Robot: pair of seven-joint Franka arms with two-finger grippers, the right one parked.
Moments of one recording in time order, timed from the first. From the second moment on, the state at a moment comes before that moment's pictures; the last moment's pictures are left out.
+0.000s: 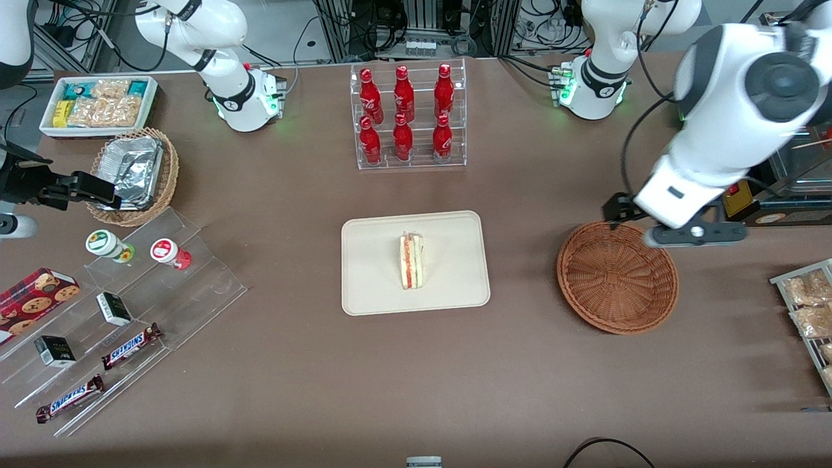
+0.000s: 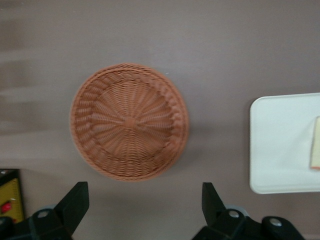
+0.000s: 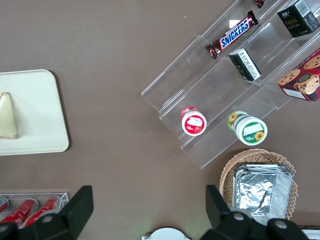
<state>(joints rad) -0.26 0.05 0.04 -1.71 0.05 1.75 -0.20</state>
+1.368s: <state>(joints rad) -0.12 -0.01 0.07 -1.67 0.03 1.68 -0.03</state>
